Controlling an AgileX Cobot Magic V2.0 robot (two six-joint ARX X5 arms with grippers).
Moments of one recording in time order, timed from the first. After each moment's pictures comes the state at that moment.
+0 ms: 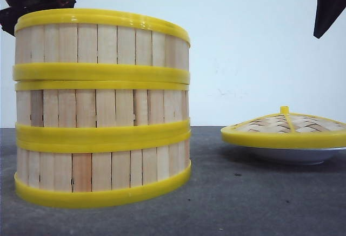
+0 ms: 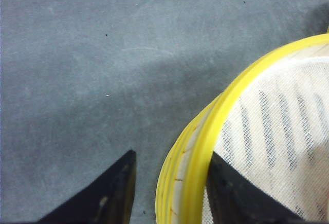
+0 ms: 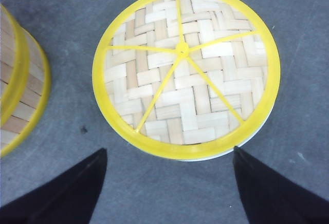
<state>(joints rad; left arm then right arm) -0.26 1.42 1.27 -0.67 0.12 0.02 0.30 1.00 0.99 -0.82 -0.03 0.10</state>
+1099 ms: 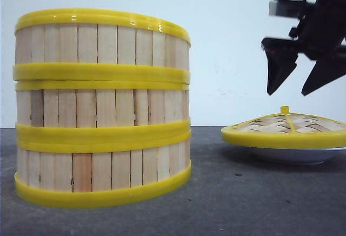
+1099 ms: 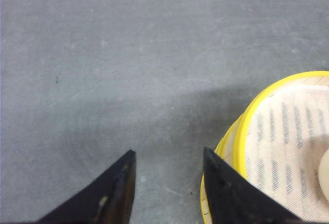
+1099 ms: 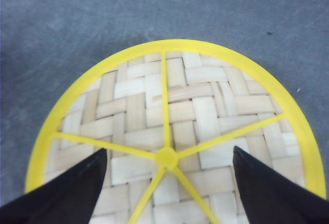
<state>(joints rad) -0.13 1.09 1.29 -0.82 0.05 0.02 0.23 1.46 0.99 -0.31 -0.06 0.05</state>
